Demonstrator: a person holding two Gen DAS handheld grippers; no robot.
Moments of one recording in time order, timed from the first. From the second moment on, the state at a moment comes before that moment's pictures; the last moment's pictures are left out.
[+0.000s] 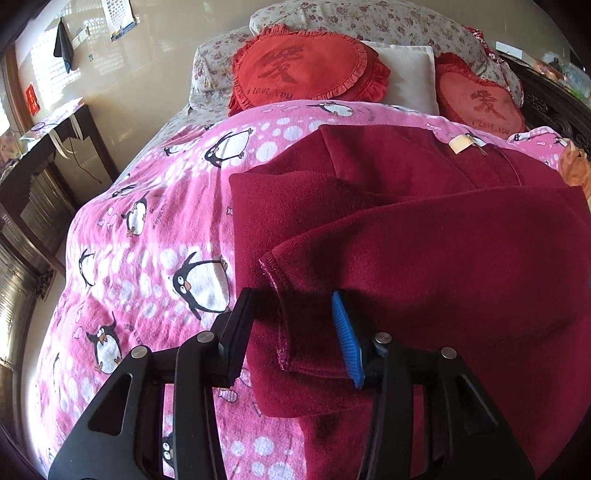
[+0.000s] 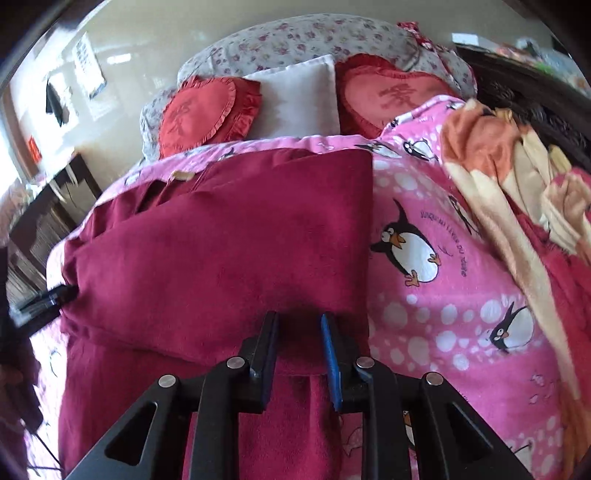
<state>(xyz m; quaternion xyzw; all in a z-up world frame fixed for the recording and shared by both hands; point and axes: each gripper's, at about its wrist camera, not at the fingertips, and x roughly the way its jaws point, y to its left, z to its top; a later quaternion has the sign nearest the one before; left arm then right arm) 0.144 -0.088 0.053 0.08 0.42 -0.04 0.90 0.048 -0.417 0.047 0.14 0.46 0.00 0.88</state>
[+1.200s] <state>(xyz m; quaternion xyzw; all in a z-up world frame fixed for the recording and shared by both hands) 0.095 -0.061 0.060 0.05 0.46 -0.07 0.88 0.017 -0.396 0.083 0.15 0.46 0.01 0.88</state>
